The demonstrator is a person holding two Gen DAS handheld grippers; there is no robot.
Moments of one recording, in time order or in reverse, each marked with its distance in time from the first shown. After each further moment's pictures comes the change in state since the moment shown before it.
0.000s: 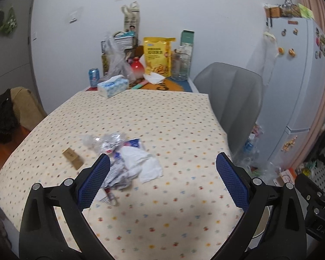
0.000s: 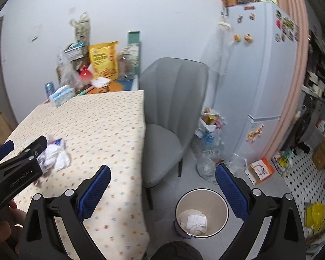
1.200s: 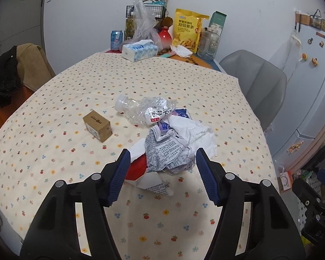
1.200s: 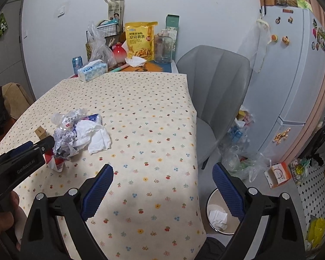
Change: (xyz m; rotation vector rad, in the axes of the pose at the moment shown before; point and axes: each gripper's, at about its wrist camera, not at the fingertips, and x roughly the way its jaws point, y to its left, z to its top) left arm 0.057 0.095 -0.029 -0.134 0.164 0.002; right arm 0.044 0.085 -0.017 -0.083 0.085 0.117
